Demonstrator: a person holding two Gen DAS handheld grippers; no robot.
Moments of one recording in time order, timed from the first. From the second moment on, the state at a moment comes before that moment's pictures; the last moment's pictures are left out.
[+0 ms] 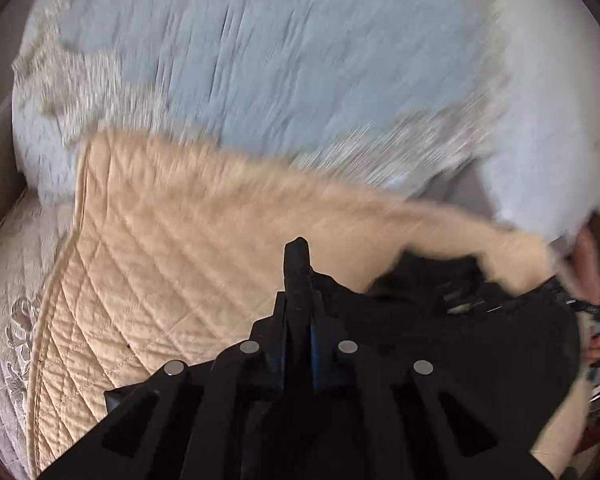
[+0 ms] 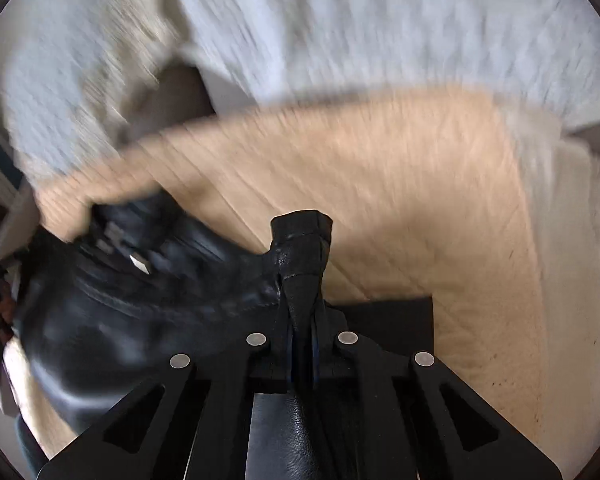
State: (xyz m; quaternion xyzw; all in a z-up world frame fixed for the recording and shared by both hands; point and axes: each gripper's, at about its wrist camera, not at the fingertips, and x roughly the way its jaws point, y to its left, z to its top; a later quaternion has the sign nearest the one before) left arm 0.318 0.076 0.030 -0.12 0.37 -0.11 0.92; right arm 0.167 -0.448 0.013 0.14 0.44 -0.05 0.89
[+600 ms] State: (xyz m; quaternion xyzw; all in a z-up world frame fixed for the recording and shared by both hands) left arm 0.368 0.098 -0.053 -0.13 0.42 0.03 0.90; right arm 0.217 -0.478 -0.038 0.15 0.47 -0.14 0.86
